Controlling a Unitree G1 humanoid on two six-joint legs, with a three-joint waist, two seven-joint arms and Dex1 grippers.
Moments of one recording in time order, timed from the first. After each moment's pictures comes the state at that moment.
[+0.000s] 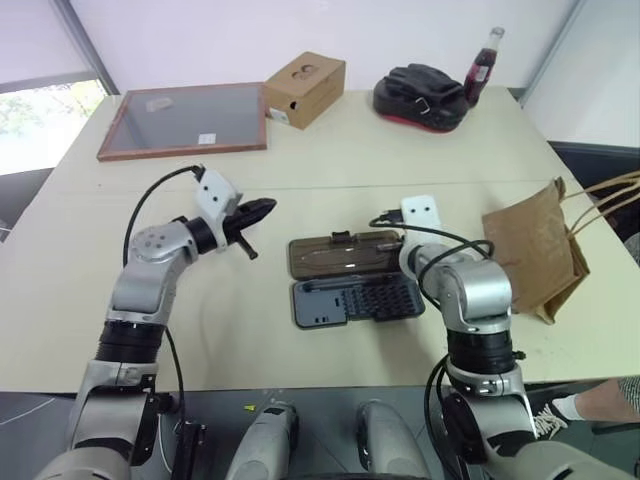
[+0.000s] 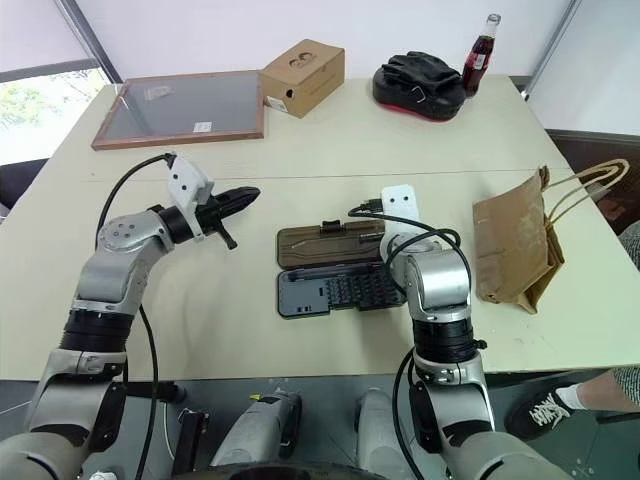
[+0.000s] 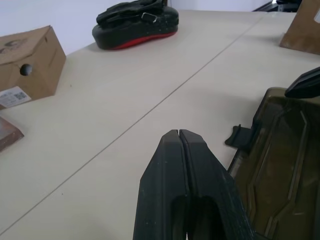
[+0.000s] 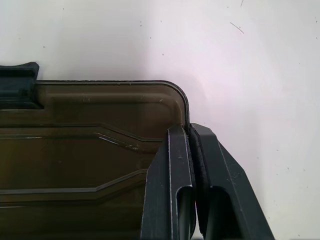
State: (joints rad) left arm -0.54 0.48 0.02 0.12 -0.25 0.23 -0.80; right arm -0.60 -0.12 -0.03 -0.21 0.05 1.38 -0.07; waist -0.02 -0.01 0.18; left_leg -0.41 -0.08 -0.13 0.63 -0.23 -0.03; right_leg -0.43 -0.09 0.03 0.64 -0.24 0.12
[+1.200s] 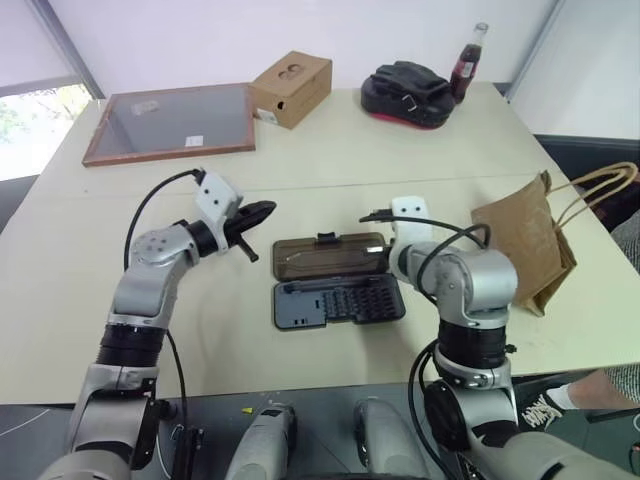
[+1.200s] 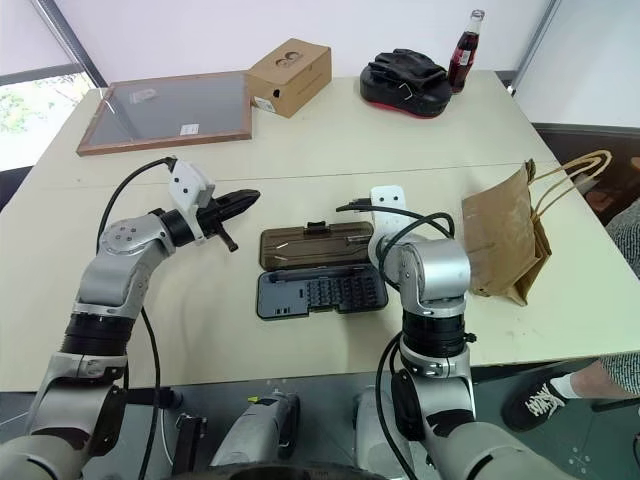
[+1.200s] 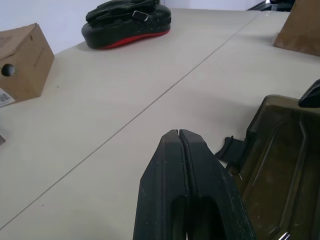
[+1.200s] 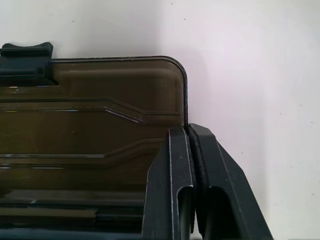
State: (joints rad) left arm -0.52 0.47 0.02 0.11 -0.25 0.24 -0.78; right arm -0.67 -0.04 -0.08 -0.30 0.13 1.61 -0.10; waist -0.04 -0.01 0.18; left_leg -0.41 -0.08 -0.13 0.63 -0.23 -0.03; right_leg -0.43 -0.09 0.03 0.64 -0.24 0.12
